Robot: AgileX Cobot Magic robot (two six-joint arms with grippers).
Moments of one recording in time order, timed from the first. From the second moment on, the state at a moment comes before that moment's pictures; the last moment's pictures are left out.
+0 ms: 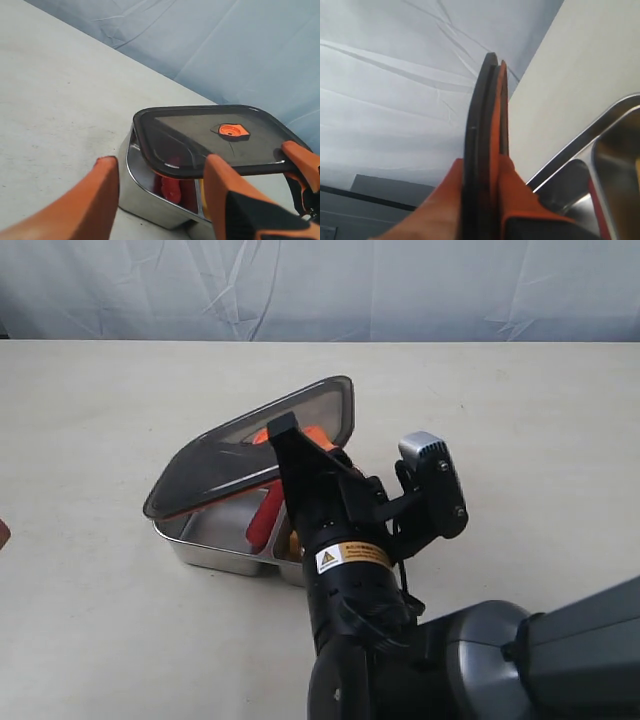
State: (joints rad) left arm -0.25 0.17 -0.03 -0.70 0.18 0.03; right arm 1.41 1.86 -0.76 1.24 -1.21 0.63
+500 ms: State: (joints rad) left arm -0.25 0.17 -0.03 -0.66 0.17 0.03; right arm 1.41 1.92 -0.76 1.27 -1.21 0.61
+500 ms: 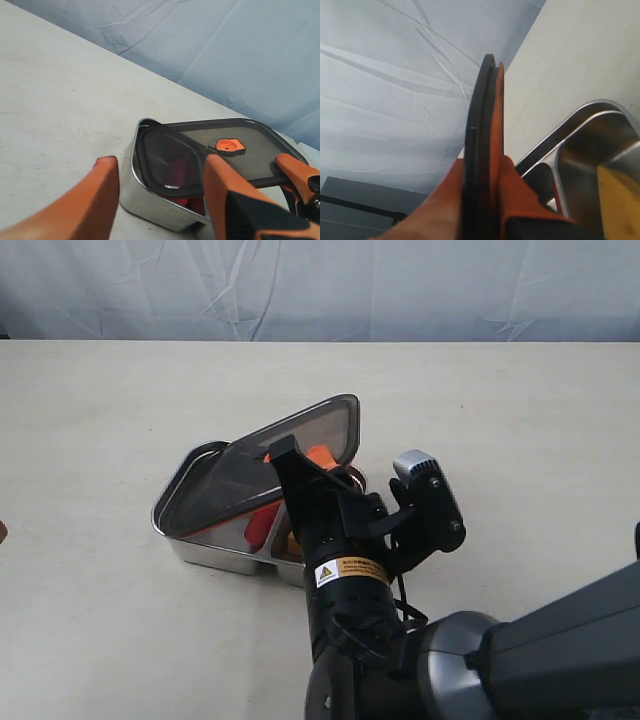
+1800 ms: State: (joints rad) left arm -0.25 0.17 -0.03 -0.62 0.16 0.03; right arm 1.43 1.91 -0.77 1.43 -1.12 0.42
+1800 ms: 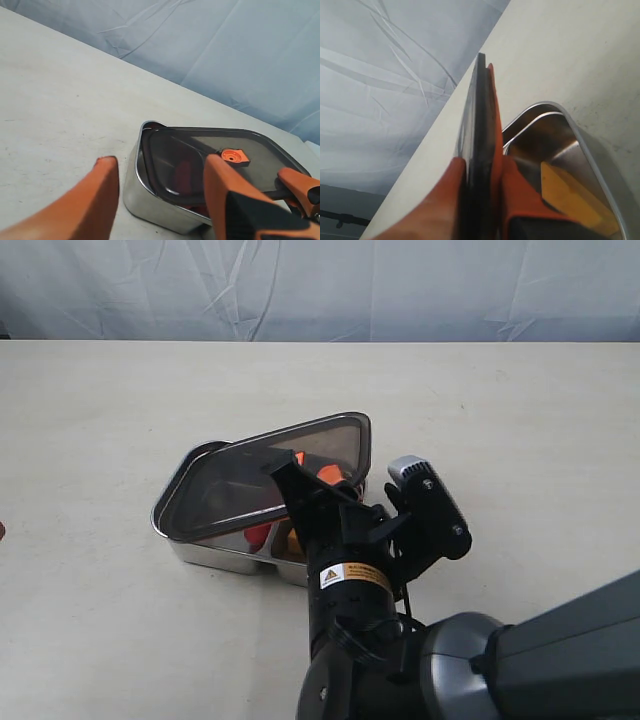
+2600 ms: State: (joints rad) left arm -0.25 0.17 -0.03 -0.61 0.15 0.03; right arm 1.43 1.90 -0.78 1.57 -1.04 0.24
